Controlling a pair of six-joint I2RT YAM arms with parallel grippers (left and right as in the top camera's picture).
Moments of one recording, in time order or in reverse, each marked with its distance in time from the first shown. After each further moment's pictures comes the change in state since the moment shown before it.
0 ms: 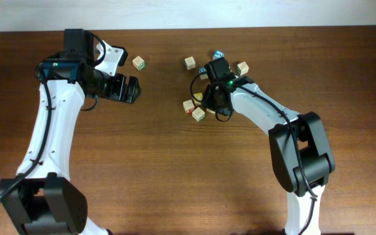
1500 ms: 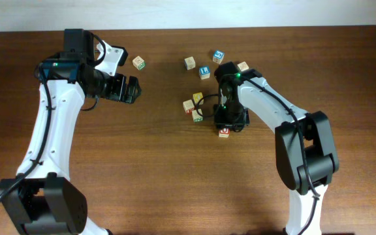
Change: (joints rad) left arm 0.000 0.000 0.000 0.000 0.000 0.000; right arm -0.050 0.000 0.057 -0.452 -0.140 -0.442
